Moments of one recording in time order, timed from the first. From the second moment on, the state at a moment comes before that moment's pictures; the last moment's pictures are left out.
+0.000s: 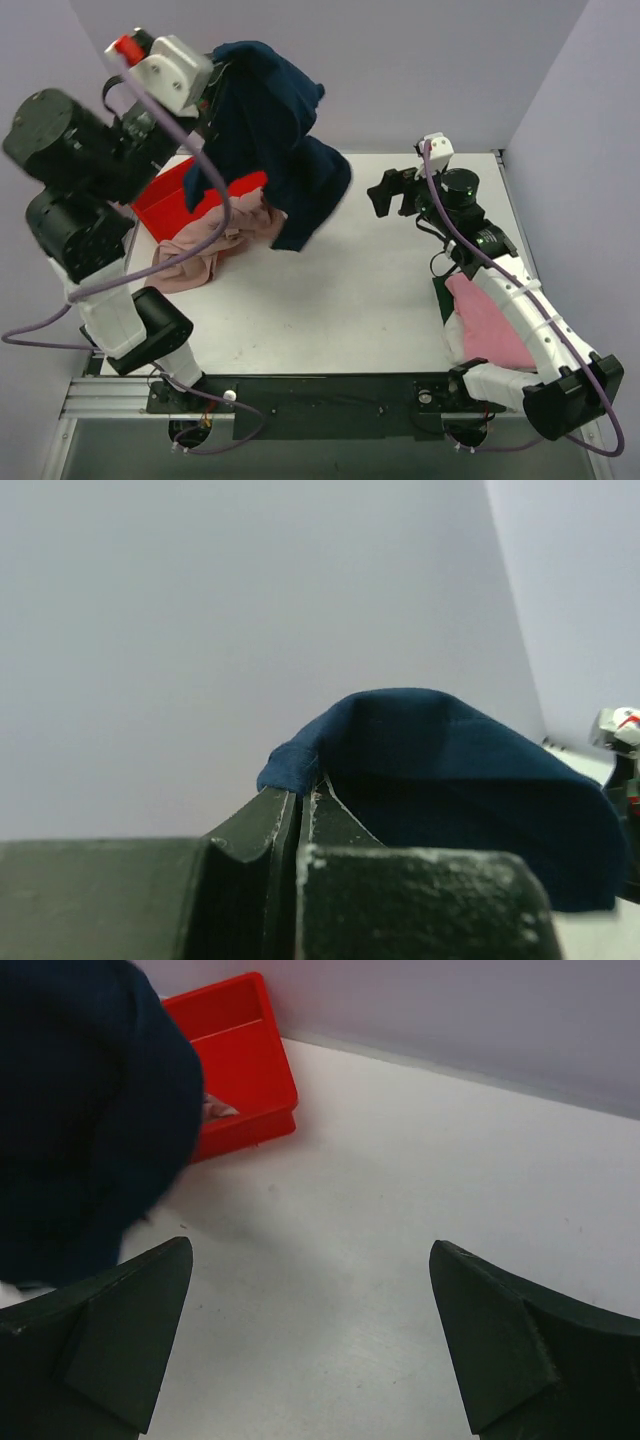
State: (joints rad) left arm -0.65 1.76 3.04 -0.96 -0.01 0.43; right arm 0.39 1.18 1.10 -0.16 -0.08 0.13
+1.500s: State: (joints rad) left arm -0.79 1.87 2.02 -1.00 0.21 0.44; right arm 0.10 1.37 1.06 -0.81 -0.02 0.33
